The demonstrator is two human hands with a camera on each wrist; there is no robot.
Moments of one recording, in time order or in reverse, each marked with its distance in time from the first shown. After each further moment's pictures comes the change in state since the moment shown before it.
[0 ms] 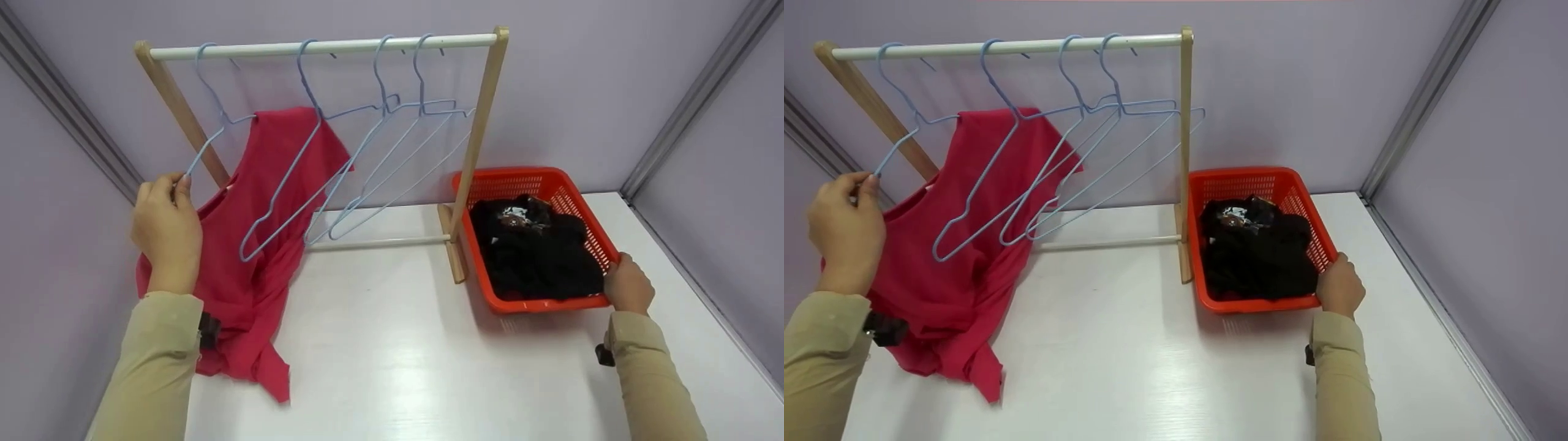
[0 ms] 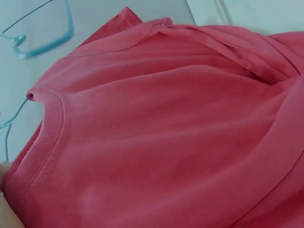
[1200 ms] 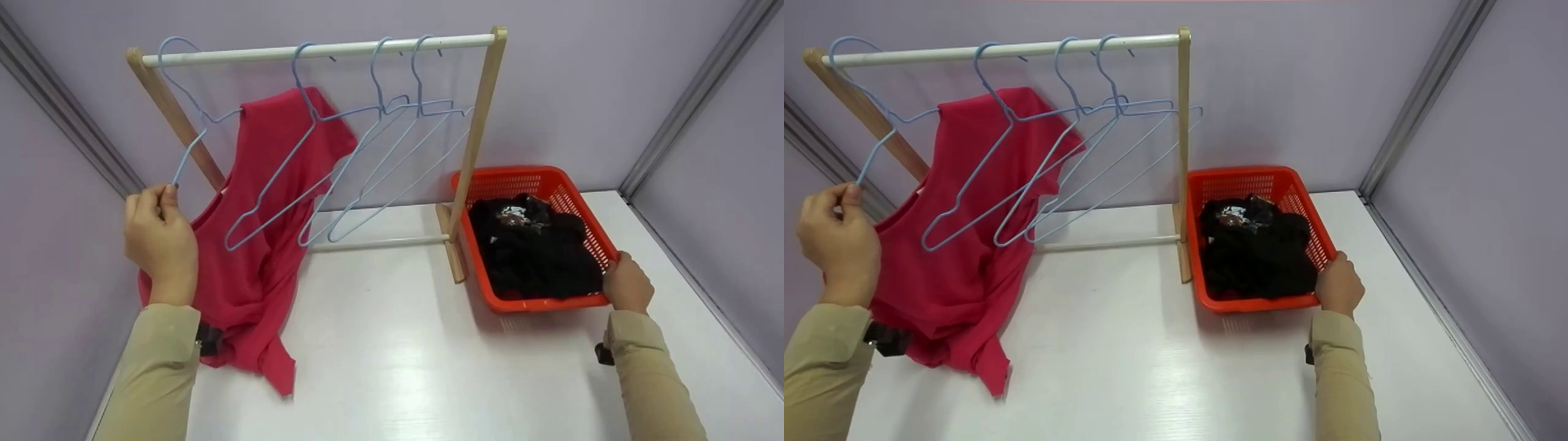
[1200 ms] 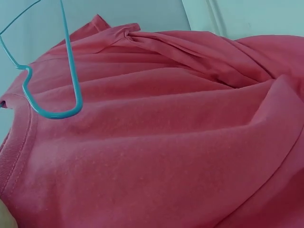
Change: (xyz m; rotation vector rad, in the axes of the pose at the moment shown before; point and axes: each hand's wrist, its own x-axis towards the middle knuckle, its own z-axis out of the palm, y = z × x) left_hand -0.010 -0.008 0.003 -0.150 0.209 -0.023; right_hand -0.001 0.000 -0.002 -0.005 -0.003 0.002
